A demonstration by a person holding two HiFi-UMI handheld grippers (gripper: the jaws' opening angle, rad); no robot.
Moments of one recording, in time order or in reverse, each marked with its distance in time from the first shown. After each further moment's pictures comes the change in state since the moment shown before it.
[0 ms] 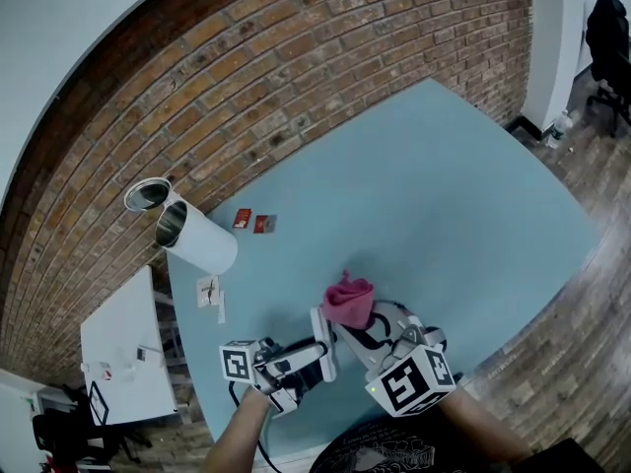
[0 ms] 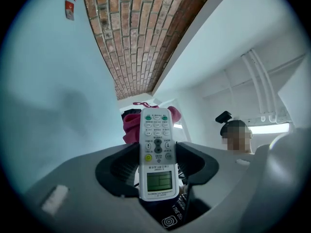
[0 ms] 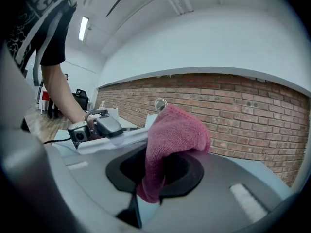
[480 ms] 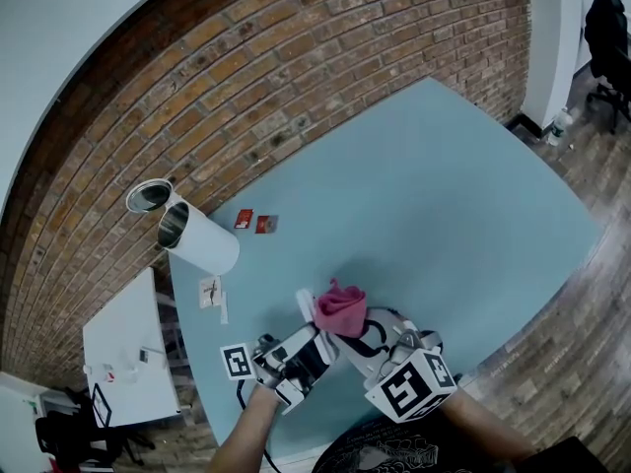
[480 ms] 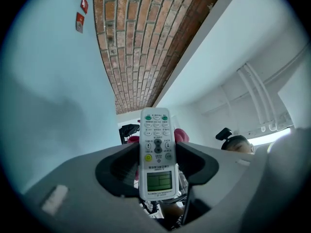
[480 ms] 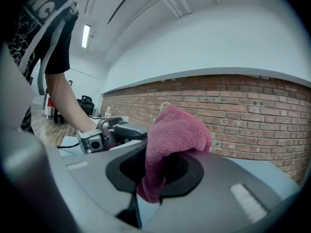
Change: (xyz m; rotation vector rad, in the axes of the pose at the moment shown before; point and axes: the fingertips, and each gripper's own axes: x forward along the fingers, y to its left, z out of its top) left arm -0.003 -0.002 0.034 -0.060 -0.222 -0.044; right arm 0.000 0.019 0.007 0.001 -0.051 0.066
